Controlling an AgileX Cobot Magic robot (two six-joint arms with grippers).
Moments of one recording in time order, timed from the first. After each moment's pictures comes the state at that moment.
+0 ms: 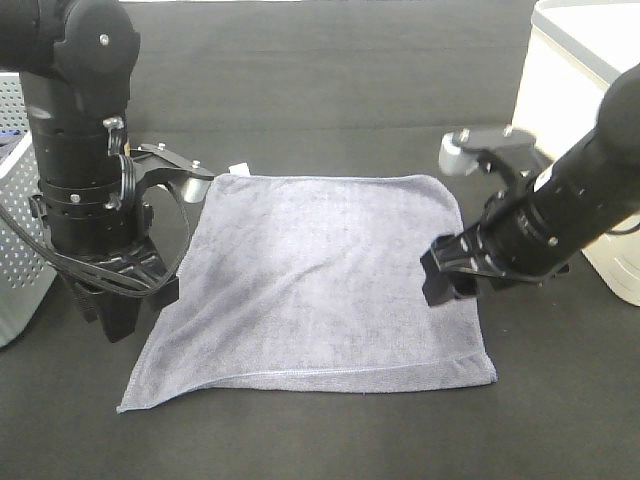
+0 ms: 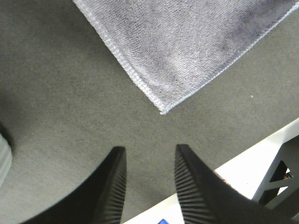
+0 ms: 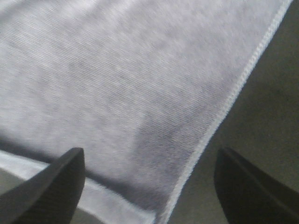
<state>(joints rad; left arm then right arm) -0.52 1.89 -1.27 0.03 1.22 0.15 0.36 1.67 -0.80 0.27 0.38 -0.24</state>
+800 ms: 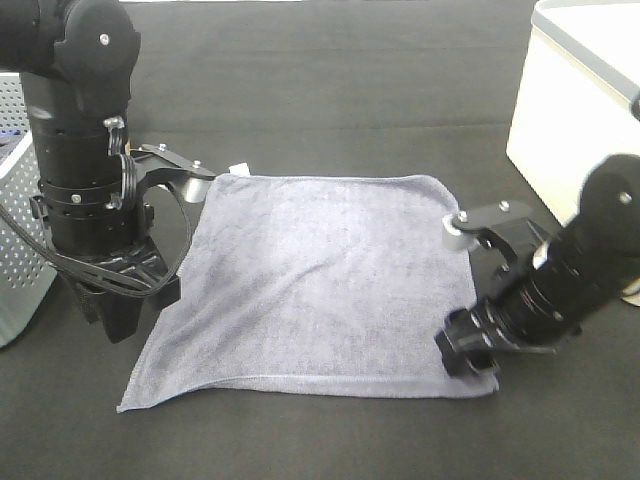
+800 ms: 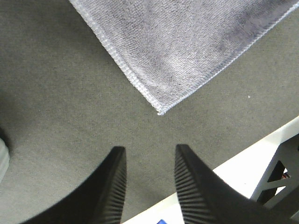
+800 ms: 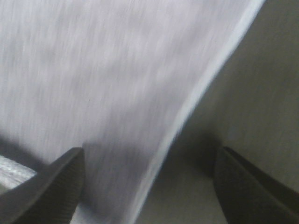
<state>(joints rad) -0.52 1.89 -1.27 0.03 1.22 0.15 0.38 1.74 -0.64 0.23 0.26 -0.24</state>
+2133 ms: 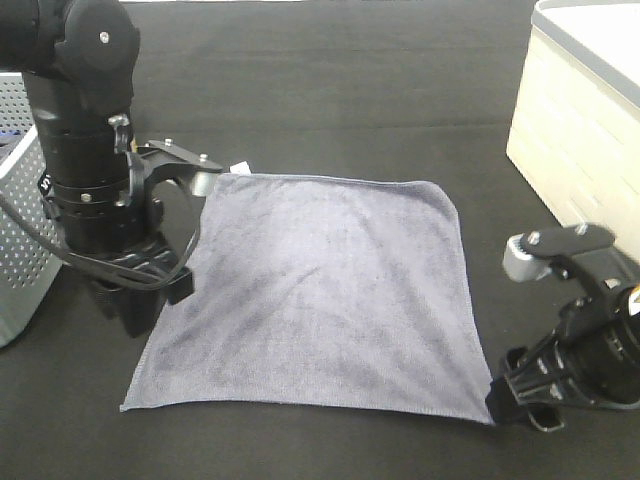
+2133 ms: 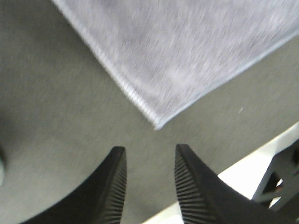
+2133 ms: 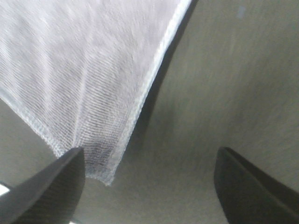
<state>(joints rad) -0.52 1.89 -1.27 -0.04 1.16 0.16 0.39 1.39 -0.44 0.23 0.35 -0.16</state>
